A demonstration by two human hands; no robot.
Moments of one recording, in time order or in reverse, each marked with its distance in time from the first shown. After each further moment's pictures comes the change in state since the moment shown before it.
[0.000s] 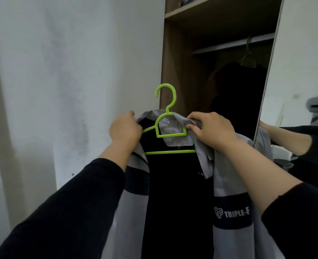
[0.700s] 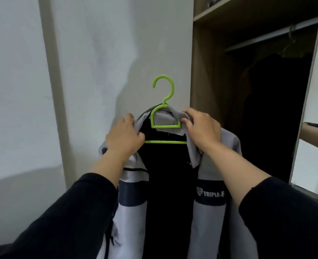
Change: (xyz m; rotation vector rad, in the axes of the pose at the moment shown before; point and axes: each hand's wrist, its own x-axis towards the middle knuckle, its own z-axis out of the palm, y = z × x) left_hand -0.029 -0.055 -0.065 0.305 -0.029 -0.069; right_hand 0.020 -0.078 0.036 0.379 0.174 -0.012
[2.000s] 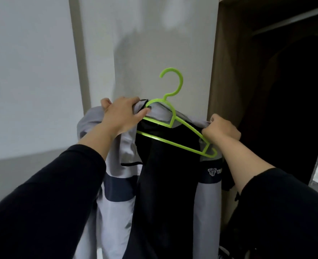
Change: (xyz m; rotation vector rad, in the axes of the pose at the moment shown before) left_hand 0.002 -0.048 -0.042 0.010 0.135 0.258; right_hand -0.022 -0.007 0.010 -0.089 -0.396 0.552
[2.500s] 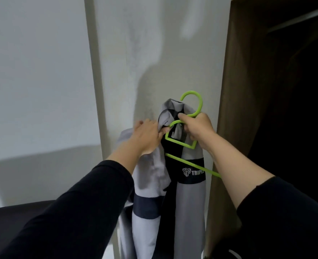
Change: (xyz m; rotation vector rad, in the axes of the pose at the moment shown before) left_hand -0.034 0.022 0.037 0.130 -0.359 -0.006; right_hand -0.032 -0.056 0.021 0.984 -0.248 -0.204
